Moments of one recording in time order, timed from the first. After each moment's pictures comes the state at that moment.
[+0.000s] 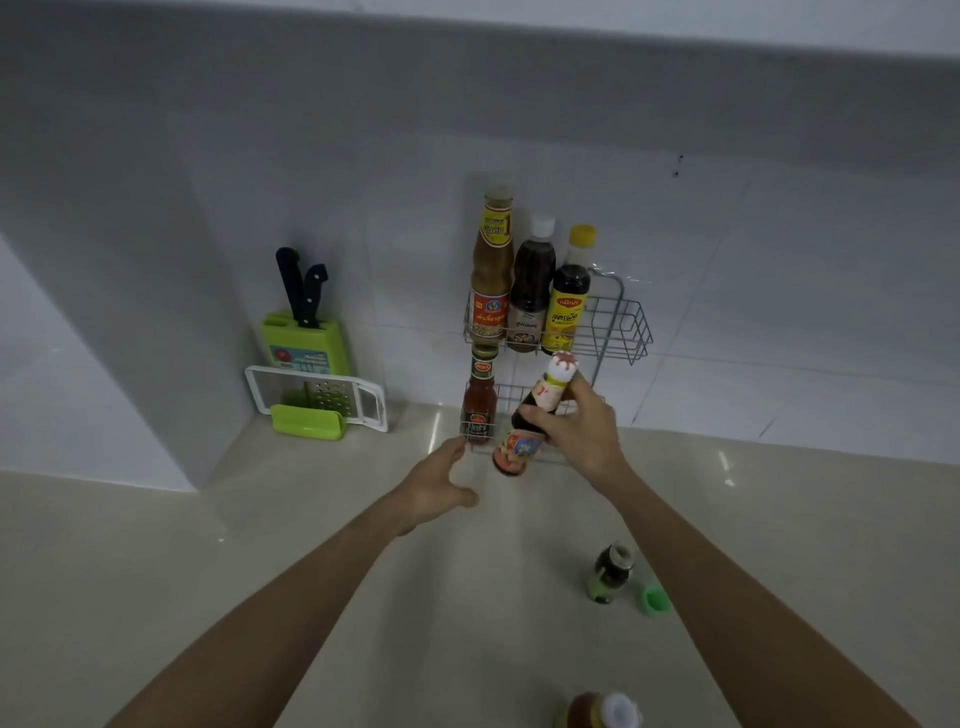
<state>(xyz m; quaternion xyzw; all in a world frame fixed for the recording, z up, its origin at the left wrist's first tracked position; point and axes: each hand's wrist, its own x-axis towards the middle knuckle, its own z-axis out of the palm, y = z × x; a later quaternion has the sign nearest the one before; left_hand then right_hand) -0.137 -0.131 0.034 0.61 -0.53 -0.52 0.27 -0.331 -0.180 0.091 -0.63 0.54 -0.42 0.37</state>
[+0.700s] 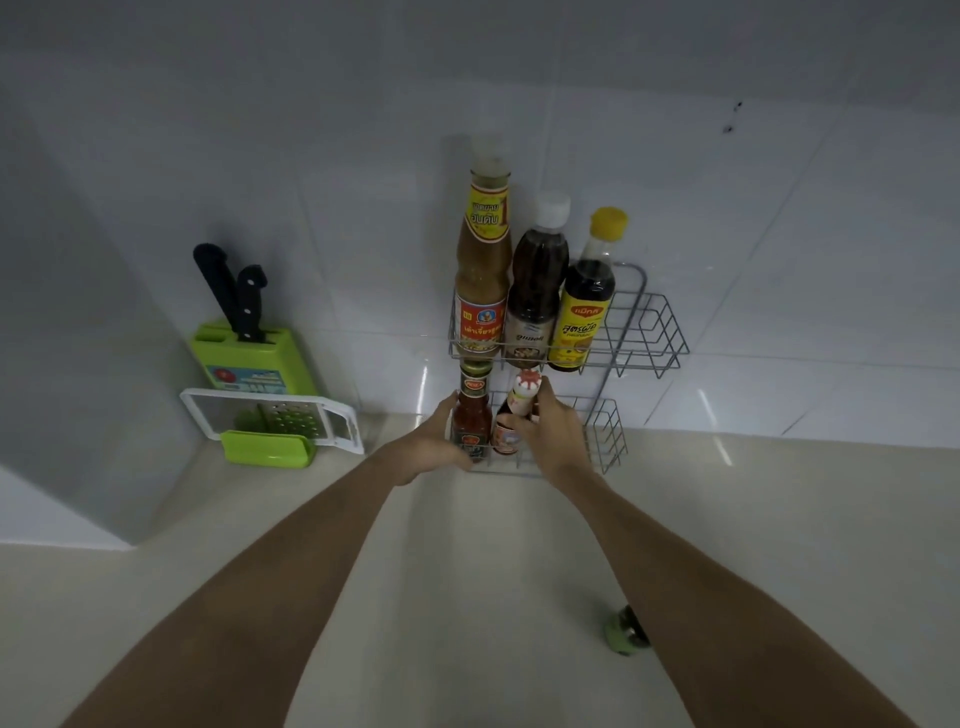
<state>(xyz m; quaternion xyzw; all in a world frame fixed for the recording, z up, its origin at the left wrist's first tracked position) -0.118 -0.273 0.023 0.60 -0.52 -0.57 0.20 -0.292 -0.291 0.013 -0.67 0.62 -0.31 0.27</state>
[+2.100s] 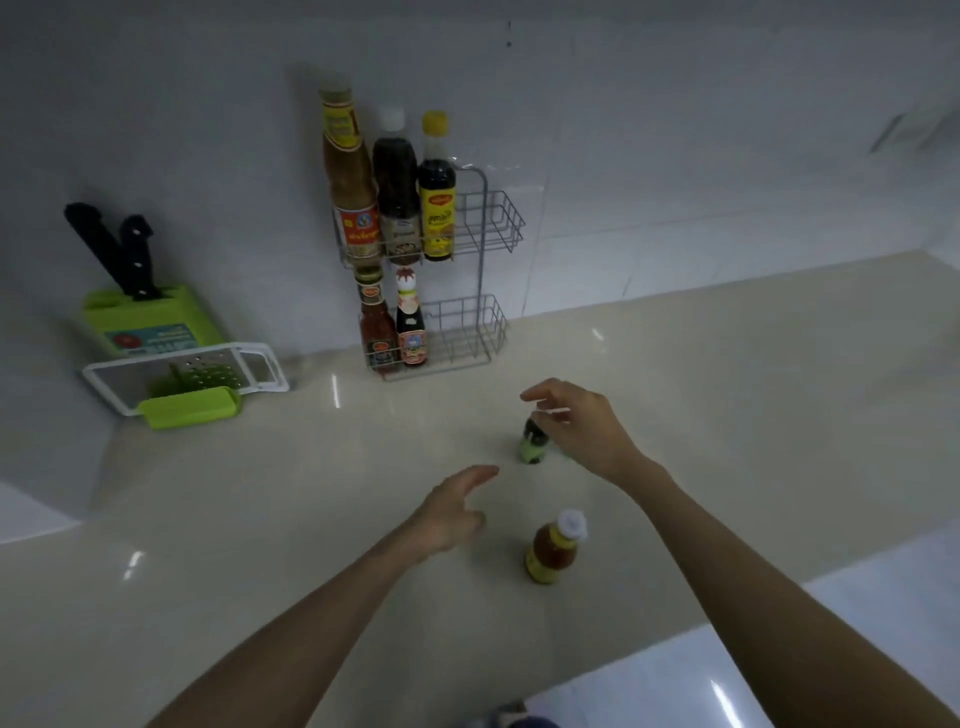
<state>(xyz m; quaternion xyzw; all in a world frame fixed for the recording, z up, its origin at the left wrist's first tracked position) -0.194 -0.048 -0.035 0.48 -0.66 -0.57 0.10 -0.405 -0.053 0.049 -0.67 0.63 -0.29 0.26</state>
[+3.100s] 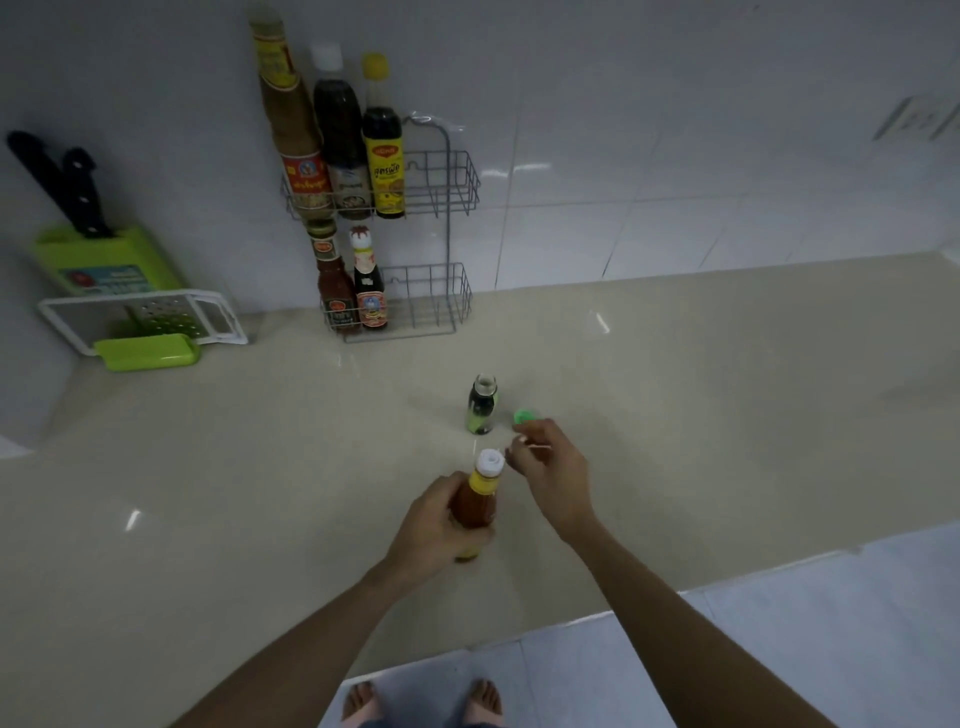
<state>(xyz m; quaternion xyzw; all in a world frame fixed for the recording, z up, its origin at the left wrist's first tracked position) -0.276 0.041 -0.056 0.53 -0.64 -0.49 0.26 -0.448 0.027 -0.031 -0.46 0.66 -0.48 0.36</state>
